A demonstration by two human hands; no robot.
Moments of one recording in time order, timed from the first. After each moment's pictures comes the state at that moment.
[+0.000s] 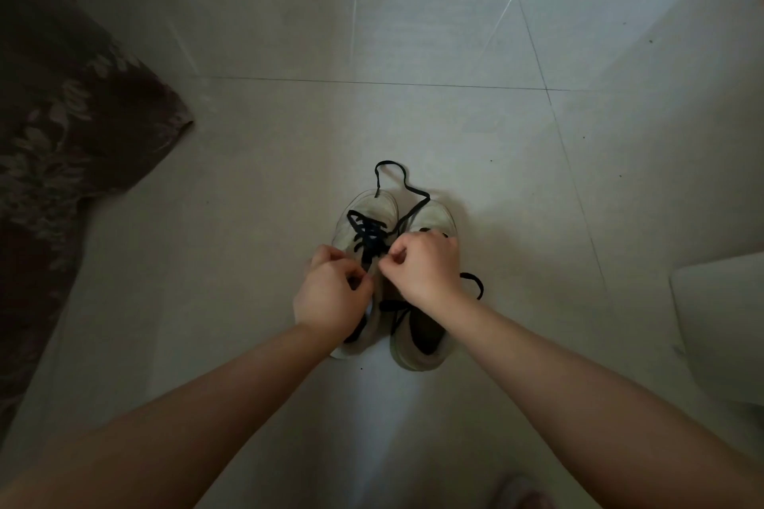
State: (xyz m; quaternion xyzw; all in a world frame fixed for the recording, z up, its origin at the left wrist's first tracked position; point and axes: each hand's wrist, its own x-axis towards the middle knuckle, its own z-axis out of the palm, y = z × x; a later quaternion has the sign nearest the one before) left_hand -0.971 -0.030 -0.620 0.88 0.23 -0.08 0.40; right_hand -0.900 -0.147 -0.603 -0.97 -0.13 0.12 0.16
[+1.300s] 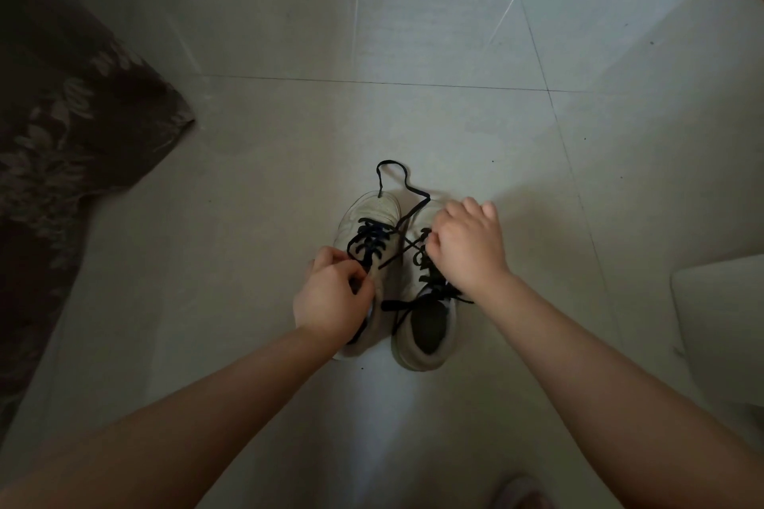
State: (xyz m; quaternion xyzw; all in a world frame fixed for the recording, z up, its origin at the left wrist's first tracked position) left_hand -0.978 -0.029 -0.618 0.90 0.21 -0.07 0.38; right_hand -0.870 -0.181 -0.586 -0.96 -0.26 0.02 -0.05
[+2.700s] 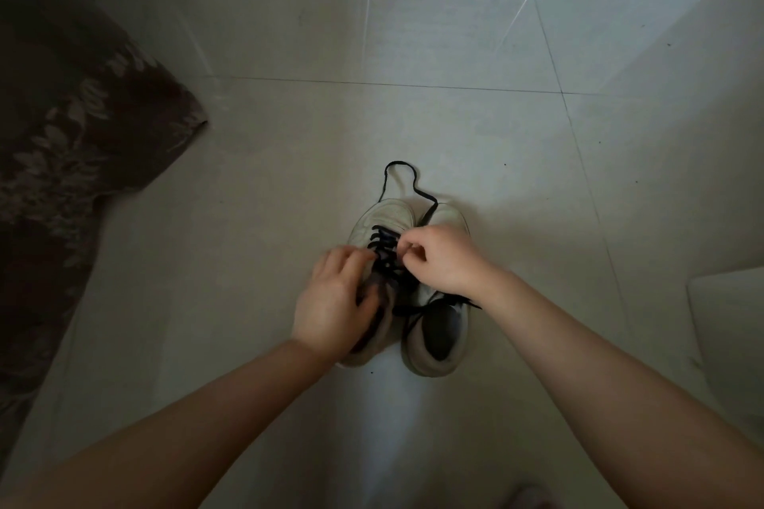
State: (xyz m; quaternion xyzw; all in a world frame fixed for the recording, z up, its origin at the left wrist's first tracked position) left_hand -0.988 -0.014 -0.622 0.94 0.07 0.03 0.34; right_hand -0.871 -0.156 -0.586 -0.91 -0.27 0.26 0.16
